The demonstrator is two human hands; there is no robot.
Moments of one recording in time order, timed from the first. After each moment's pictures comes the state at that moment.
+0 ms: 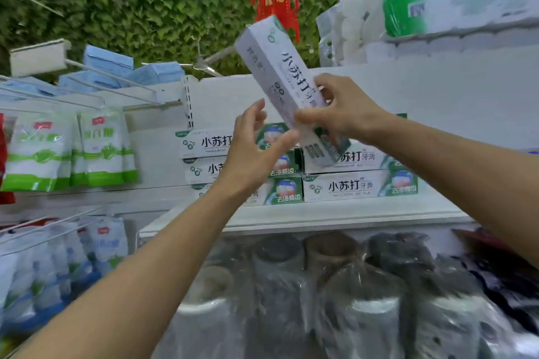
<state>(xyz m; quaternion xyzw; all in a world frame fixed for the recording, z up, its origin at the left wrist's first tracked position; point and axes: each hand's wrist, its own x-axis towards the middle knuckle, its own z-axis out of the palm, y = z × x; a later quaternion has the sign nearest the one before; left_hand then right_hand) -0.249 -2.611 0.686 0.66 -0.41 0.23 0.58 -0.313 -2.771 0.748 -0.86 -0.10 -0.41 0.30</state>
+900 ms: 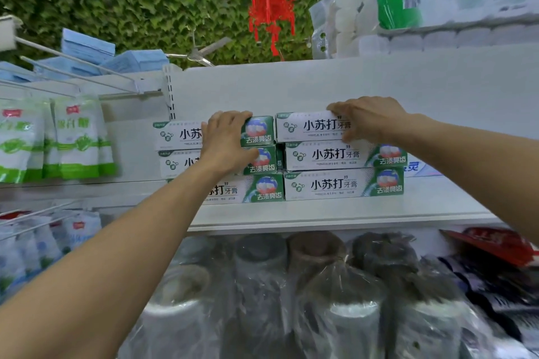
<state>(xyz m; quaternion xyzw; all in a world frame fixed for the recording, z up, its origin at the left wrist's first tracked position) -0.160 -2.631 0.696 0.85 -0.30 0.38 0.20 -0.276 -2.888 0.741 -0.93 0.06 -0.32 -0.18</state>
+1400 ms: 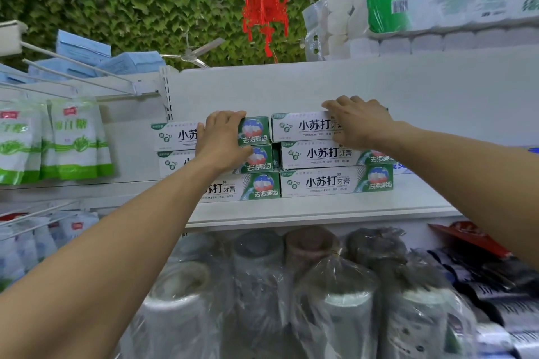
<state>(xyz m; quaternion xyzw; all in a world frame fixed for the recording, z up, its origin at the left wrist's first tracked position) -0.174 -2.624 0.701 0.87 -0.28 0.36 0.18 -0.287 -2.871 0.730 -0.92 0.09 -0.33 -0.18</state>
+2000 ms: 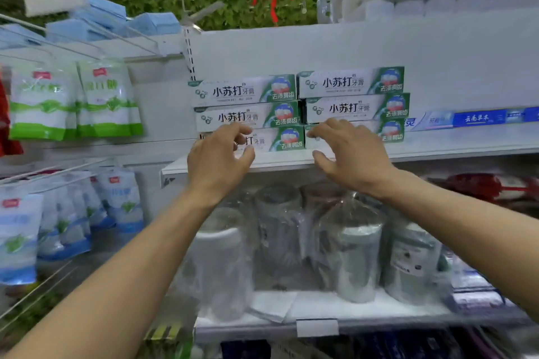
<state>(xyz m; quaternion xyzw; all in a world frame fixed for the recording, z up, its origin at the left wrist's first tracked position) -0.267 -2.523 0.608 0.81 -0.29 0.38 0.32 -0.362 -2.732 0.610 -0.90 -0.02 -0.43 -0.05</state>
